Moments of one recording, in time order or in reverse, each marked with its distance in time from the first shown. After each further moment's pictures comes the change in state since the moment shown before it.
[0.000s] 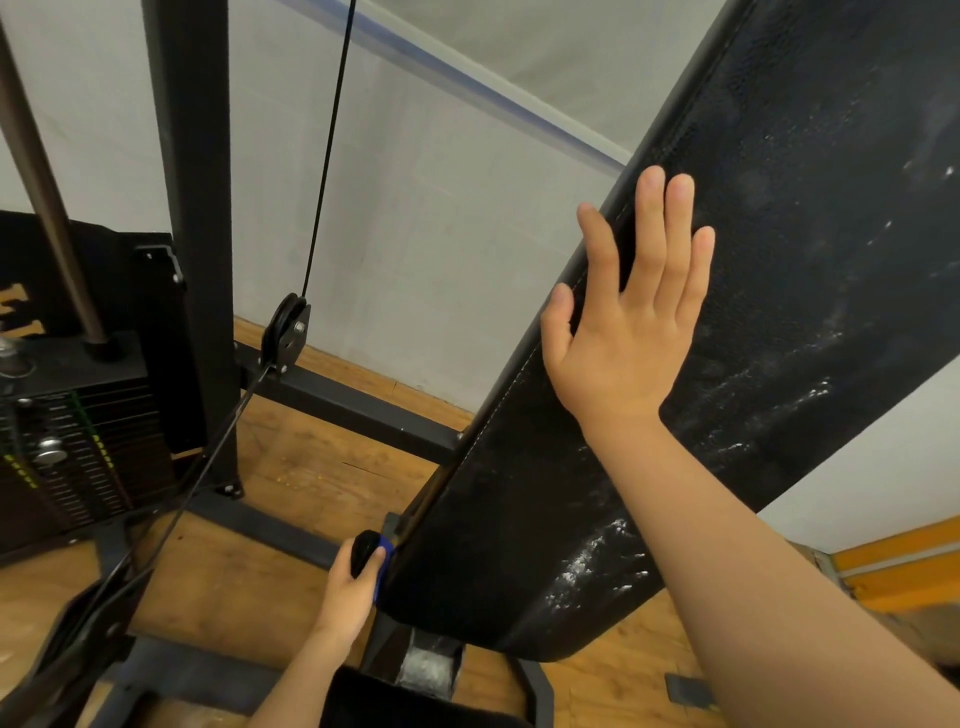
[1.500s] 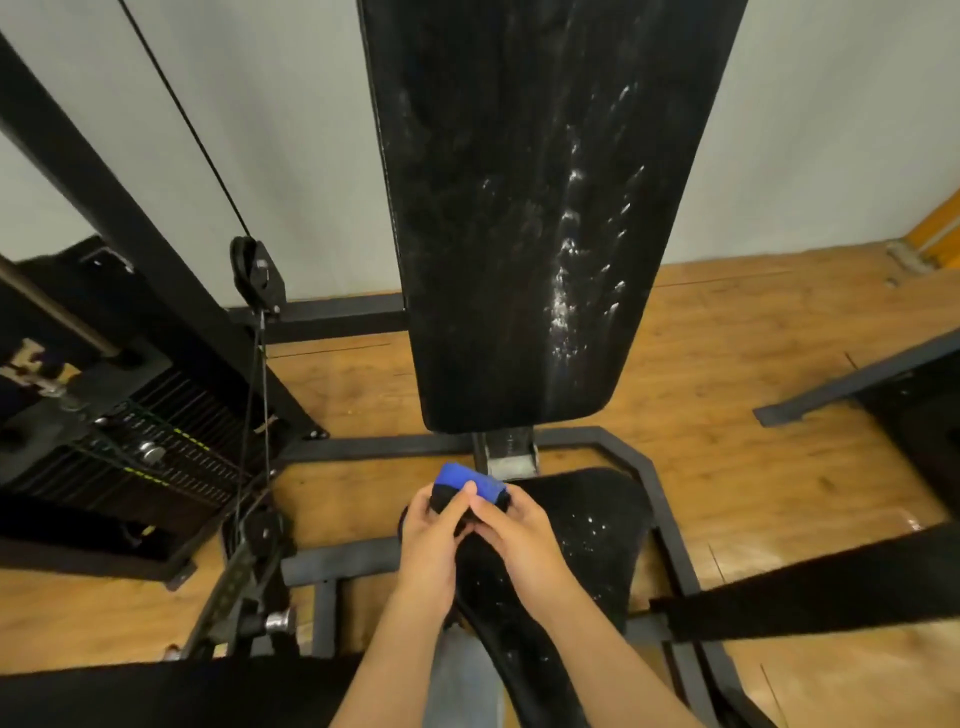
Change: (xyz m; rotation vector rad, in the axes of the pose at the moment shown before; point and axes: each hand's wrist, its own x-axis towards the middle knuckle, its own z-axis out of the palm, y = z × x) left_hand -0.147 -0.047 -0.019 0.025 -0.099 -0.075; right_hand -0.317 -0.144 -0.154 1.532 -0.784 1.881
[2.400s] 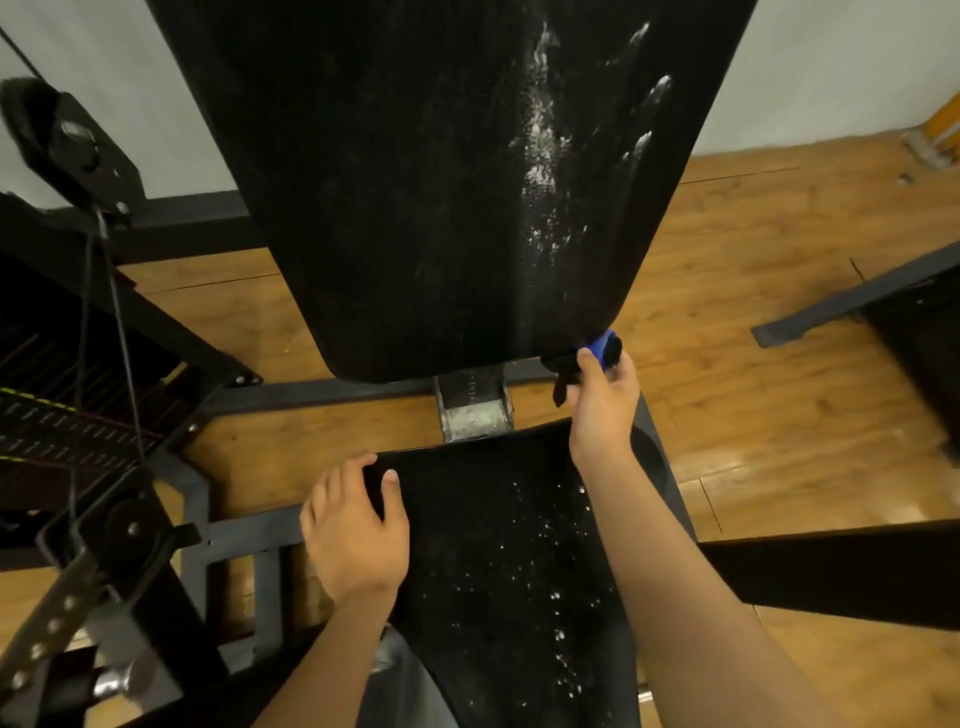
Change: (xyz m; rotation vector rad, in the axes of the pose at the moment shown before) left_hand 0.110 -0.110 -0.041 1.271 0.373 0.559; right_hand 0.161 0.019 -0.117 0.228 0.640 -0.203
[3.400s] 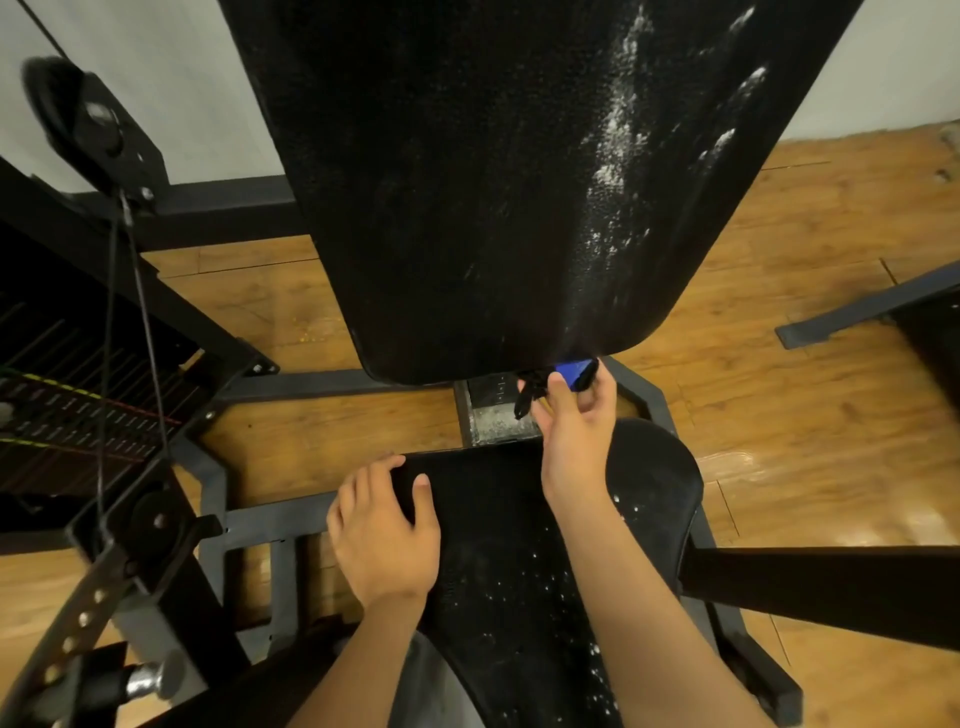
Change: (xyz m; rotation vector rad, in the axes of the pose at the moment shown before) left_hand 0.002 -0.002 0.000 -0.002 -0.021 -0.024; right_hand -0.036 0.033 0.030 0.096 -0.116 0.038
